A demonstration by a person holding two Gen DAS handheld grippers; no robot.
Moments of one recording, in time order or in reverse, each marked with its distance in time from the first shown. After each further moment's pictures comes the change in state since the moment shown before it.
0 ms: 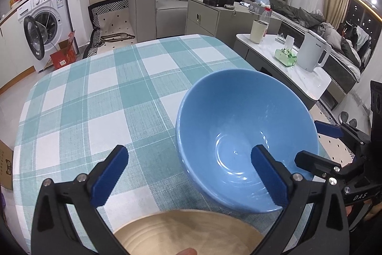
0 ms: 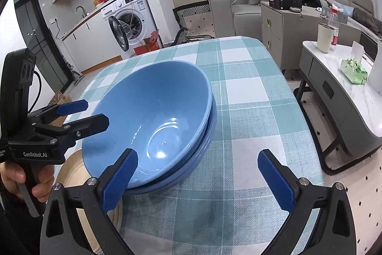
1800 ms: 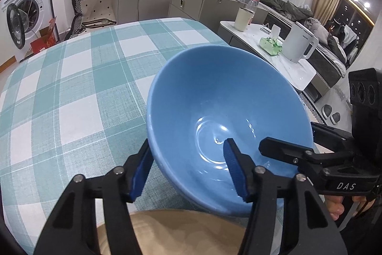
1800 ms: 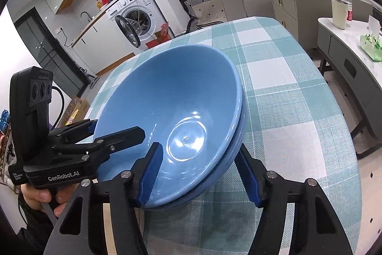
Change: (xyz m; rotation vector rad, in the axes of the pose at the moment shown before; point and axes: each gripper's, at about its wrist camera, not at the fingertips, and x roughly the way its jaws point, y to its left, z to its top) left arm 0.022 -0.006 -0.008 -0.002 0.079 -0.137; right arm 0.035 0.004 0.004 0.091 0.075 0.135
